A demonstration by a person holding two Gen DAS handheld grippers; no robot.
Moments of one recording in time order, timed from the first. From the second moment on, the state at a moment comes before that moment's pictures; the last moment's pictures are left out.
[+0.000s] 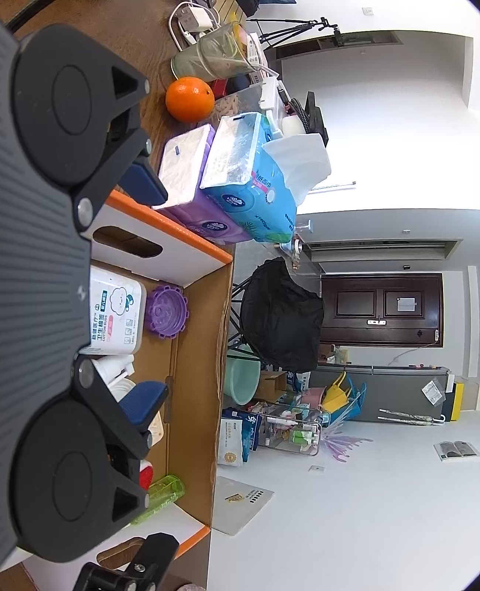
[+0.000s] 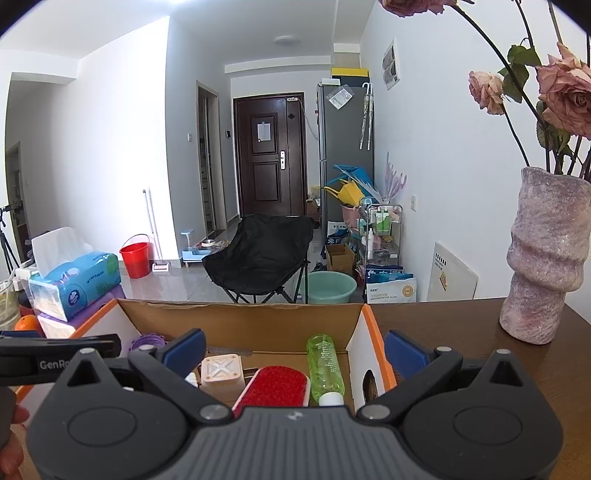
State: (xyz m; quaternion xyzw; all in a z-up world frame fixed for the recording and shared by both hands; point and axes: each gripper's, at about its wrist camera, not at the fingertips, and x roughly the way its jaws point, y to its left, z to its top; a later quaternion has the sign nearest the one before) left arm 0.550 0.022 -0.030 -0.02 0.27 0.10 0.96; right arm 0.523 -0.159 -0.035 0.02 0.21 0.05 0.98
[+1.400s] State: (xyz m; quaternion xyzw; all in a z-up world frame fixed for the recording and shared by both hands) left arm 0.431 0.036 -0.021 -0.03 0.27 0.10 0.96; right arm 0.399 -0.157 -0.020 0.03 0.19 0.05 0.98
